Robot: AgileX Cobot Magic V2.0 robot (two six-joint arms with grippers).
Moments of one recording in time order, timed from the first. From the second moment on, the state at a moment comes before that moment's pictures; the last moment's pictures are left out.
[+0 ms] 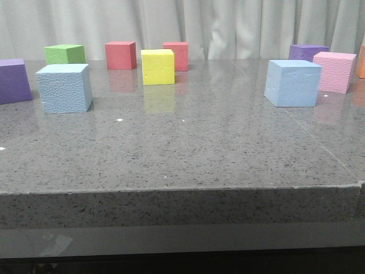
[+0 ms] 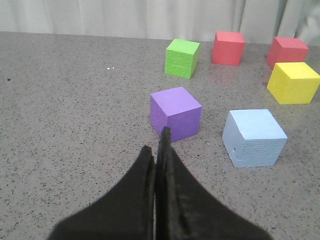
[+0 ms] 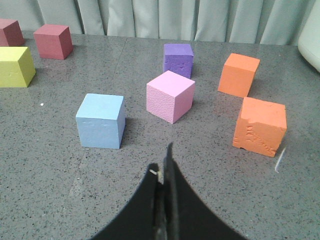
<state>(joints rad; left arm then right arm) 0.03 0.53 -0.62 -0.08 0.48 0.03 0.01 0.48 -0.58 0.05 0.44 -0.03</state>
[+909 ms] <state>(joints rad) 0.03 0.53 -0.62 -0.01 0.45 0.03 0.01 0.48 -0.58 0.03 0.43 -0.03</state>
